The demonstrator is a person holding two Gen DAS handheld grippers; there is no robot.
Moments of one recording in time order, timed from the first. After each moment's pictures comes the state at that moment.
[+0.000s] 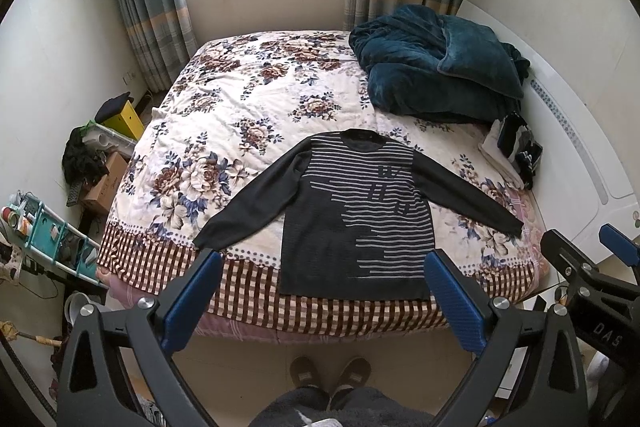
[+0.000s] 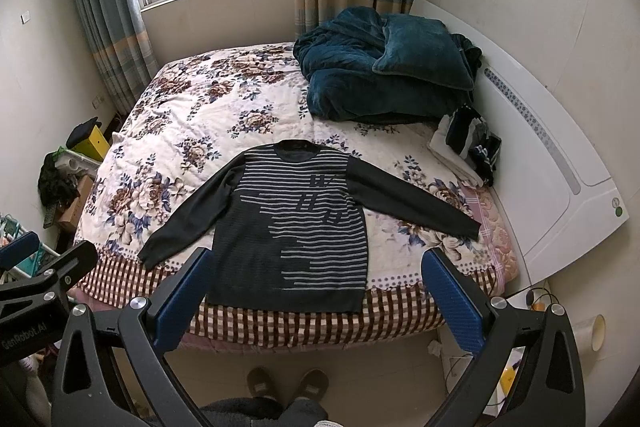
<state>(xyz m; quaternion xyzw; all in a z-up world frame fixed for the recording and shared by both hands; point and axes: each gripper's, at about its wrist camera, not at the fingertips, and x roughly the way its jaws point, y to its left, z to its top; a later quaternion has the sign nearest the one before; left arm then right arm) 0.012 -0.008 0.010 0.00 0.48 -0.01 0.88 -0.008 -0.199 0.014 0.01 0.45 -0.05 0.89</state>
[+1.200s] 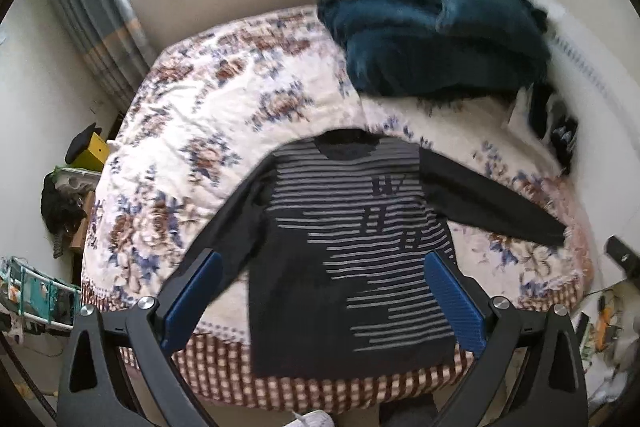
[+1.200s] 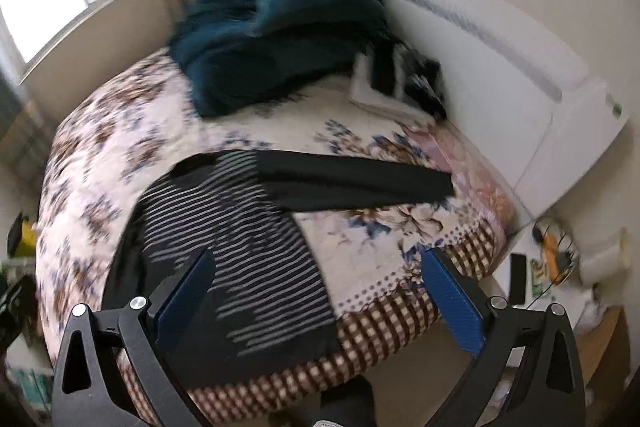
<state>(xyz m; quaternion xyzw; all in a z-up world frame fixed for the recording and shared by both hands) 0.235 -0.128 -0.165 0.07 0.51 -0.02 0.86 0.180 -0.426 -0.185 0.17 0.48 -0.23 0.83</state>
